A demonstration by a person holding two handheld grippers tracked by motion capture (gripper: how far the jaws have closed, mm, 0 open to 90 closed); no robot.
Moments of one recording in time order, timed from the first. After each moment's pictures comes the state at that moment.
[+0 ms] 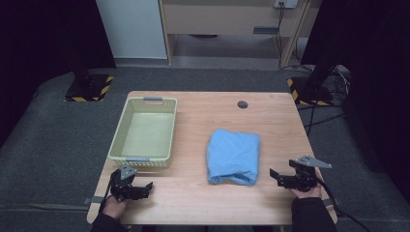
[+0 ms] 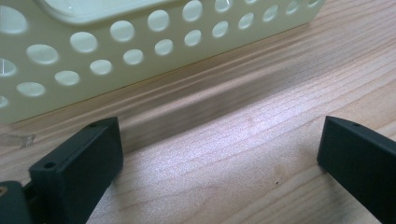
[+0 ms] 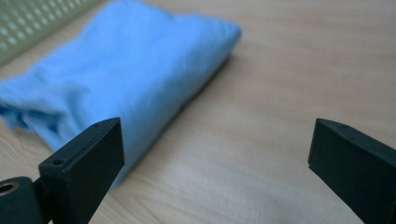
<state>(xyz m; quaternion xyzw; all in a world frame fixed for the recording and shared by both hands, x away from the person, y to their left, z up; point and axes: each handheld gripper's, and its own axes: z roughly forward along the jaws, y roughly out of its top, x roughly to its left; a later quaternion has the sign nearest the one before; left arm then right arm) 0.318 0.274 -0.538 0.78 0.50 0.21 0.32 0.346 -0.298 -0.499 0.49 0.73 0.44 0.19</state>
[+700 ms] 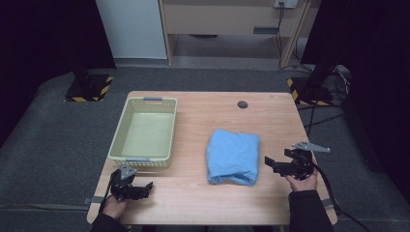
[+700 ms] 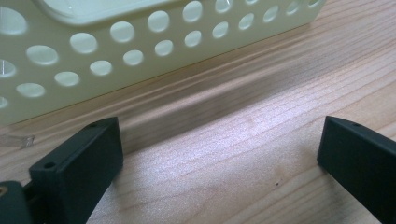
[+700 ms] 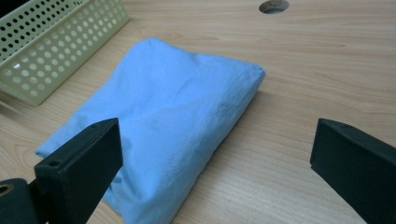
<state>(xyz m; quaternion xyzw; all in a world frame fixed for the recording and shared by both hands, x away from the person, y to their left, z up) 0.319 0.274 -0.538 0.78 0.50 0.21 0.32 0.367 -0.275 -0.454 0.51 0.72 0.45 0.15</state>
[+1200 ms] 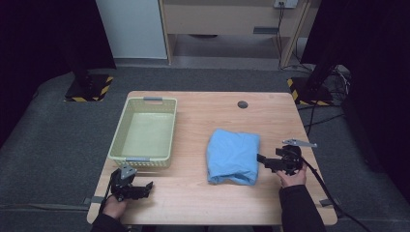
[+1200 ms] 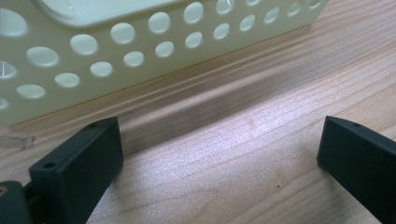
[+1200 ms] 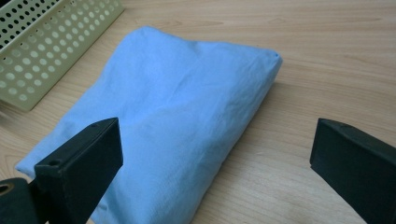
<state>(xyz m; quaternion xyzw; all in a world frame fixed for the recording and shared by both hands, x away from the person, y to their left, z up) 0.320 0.274 -0.538 0.78 0.50 0.21 0.32 0.391 -0.260 -0.477 0.53 0.71 0.44 0.12</state>
